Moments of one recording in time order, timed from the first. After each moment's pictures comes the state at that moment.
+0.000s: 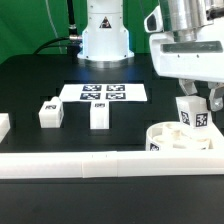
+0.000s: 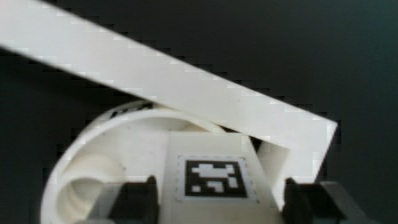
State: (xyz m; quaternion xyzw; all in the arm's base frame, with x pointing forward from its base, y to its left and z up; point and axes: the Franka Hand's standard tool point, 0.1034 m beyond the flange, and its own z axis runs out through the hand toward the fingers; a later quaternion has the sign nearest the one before) arm 0.619 0.124 0.077 -0.80 0.59 -0.01 0.13
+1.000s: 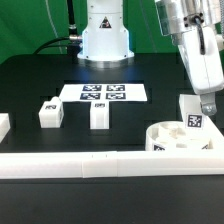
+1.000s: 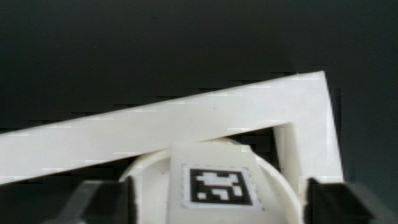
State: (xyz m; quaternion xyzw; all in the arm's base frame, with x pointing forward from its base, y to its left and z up) arm 0.620 0.127 0.076 -0.63 0.76 0.03 0.15
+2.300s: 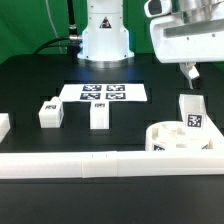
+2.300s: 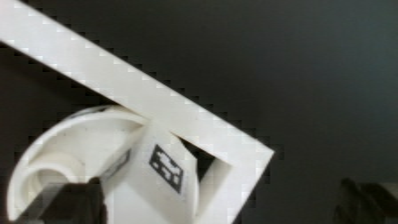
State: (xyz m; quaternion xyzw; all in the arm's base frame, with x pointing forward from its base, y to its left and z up) arm 0.628 0.140 0.109 -0.88 0.45 0.00 0.14
